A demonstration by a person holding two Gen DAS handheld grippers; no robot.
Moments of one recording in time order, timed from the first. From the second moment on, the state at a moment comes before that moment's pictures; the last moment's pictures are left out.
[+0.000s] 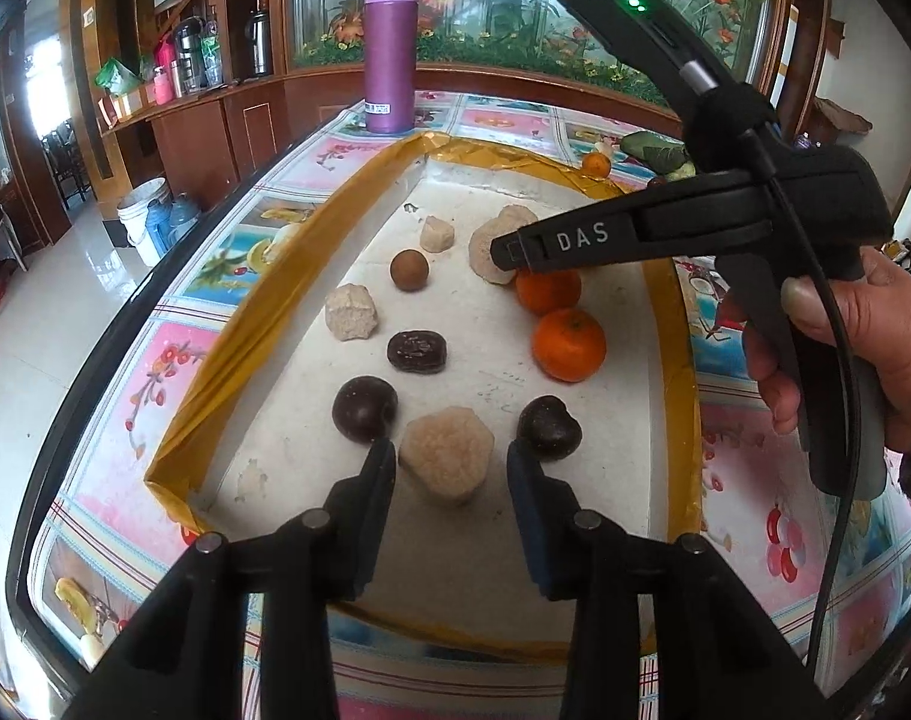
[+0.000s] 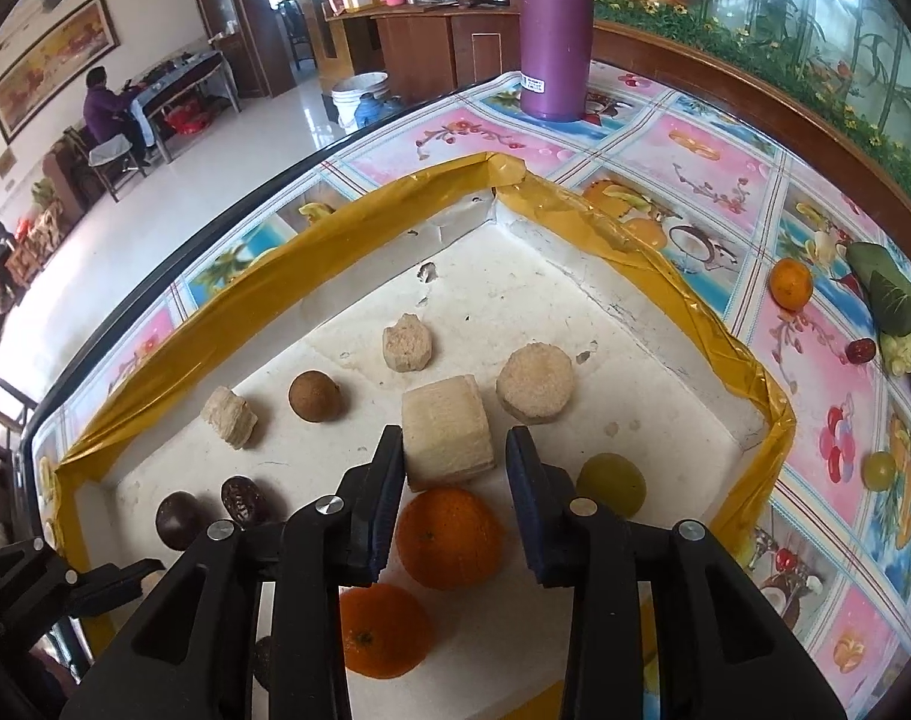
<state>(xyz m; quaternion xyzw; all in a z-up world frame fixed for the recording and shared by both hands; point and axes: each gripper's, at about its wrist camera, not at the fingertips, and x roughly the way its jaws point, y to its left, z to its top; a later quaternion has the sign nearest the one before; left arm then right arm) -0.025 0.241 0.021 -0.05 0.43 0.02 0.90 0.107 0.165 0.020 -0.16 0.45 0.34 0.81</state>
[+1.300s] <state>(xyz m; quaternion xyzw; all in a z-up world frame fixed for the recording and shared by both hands) -0.094 0.196 0.052 -0.09 0.39 0.14 0.91 -0.068 0.008 0.040 -0.10 0.41 0.22 0.88</state>
